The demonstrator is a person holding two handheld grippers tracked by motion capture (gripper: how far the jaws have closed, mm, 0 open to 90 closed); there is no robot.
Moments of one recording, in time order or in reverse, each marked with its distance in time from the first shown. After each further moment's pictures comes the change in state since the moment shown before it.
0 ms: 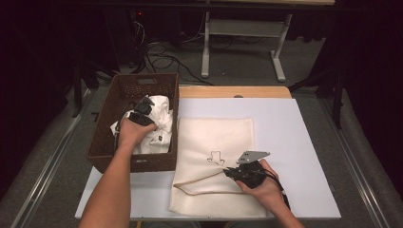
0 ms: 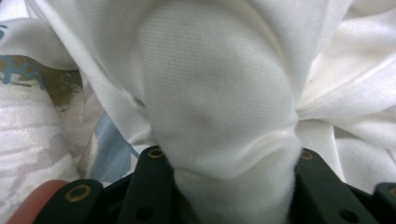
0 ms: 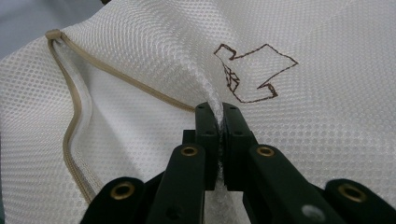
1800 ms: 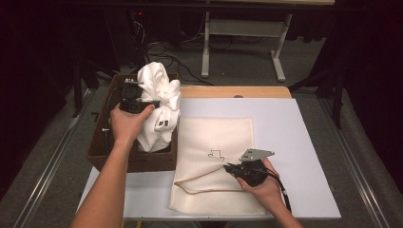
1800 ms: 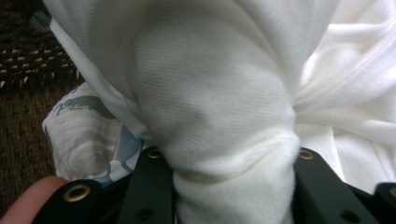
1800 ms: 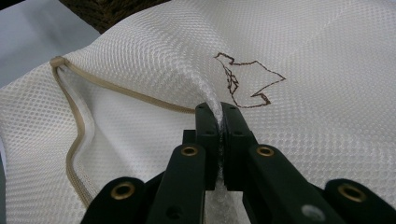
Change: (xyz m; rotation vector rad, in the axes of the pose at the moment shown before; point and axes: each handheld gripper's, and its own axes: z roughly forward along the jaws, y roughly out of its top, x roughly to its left) left arm -0.025 0.001 -0.101 -0.458 -0.133 -0.039; right arm -0.001 0.003 -0.006 -0.080 -0.025 0.043
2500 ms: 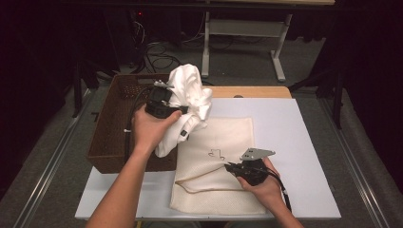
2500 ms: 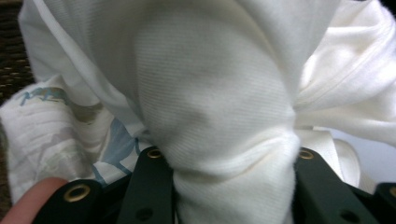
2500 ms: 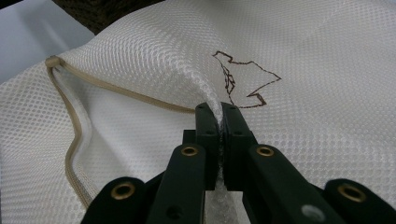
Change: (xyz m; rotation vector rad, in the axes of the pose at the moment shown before) left arm -0.087 0.002 0.002 0.039 -0.150 0.148; right arm -0.003 0.000 0.000 0.000 -0.010 0.002
